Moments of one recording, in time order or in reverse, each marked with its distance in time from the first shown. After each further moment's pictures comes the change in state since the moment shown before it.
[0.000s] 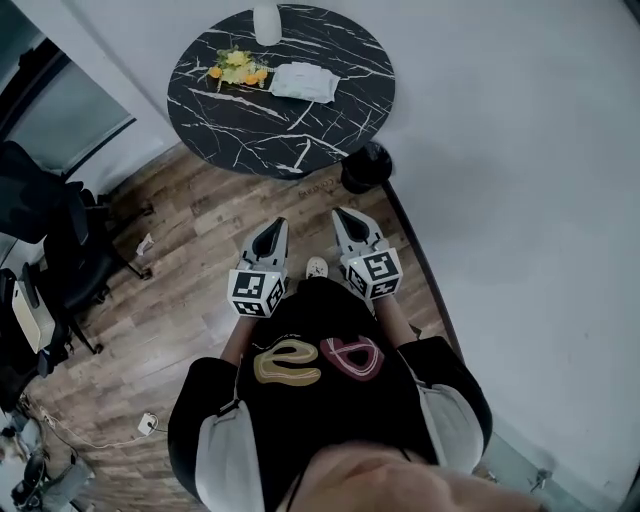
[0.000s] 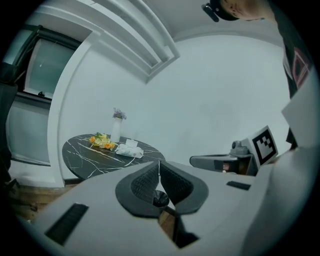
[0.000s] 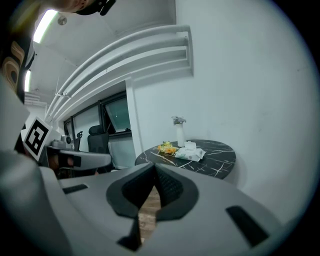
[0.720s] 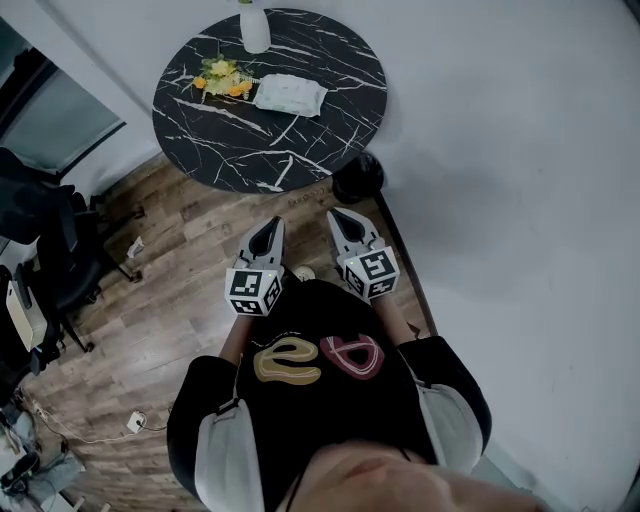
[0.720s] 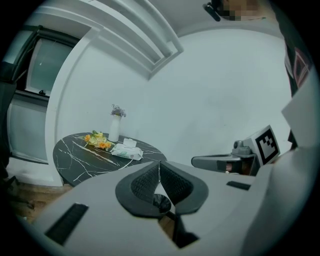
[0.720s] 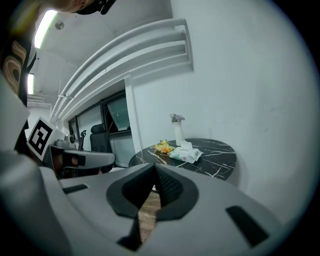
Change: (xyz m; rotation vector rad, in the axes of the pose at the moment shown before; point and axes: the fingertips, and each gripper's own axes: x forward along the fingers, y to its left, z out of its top) left arm 0.083 -0.013 0.006 -0.019 0.003 0.051; right arm 0.024 -0.077 0.009 -0.010 0.027 0.067
